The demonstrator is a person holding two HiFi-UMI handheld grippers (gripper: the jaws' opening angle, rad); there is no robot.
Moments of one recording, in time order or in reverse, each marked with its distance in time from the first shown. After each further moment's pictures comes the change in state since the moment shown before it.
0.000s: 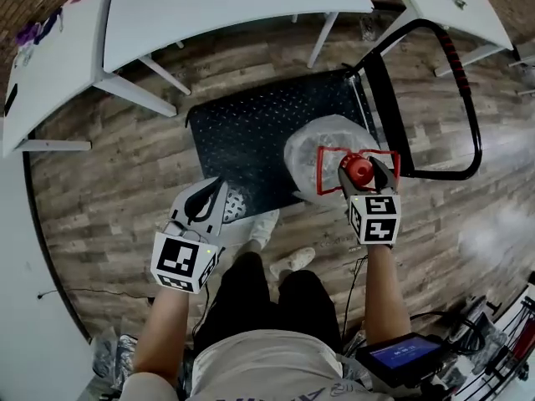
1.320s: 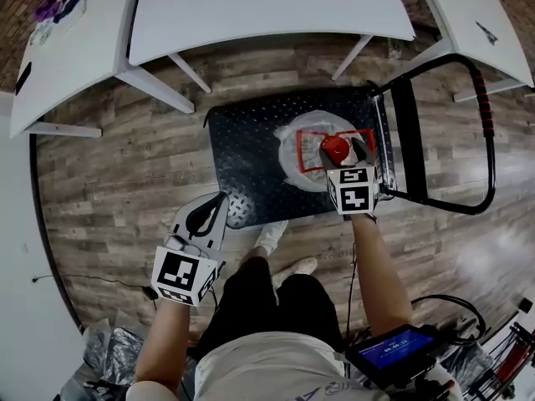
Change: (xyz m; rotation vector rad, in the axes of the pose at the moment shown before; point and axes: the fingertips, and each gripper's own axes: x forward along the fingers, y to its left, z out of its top) left arm -0.026 0.054 -0.019 -0.077 0.009 0.059; right arm 0.126 0.074 0.052 -0.126 0.012 0.087
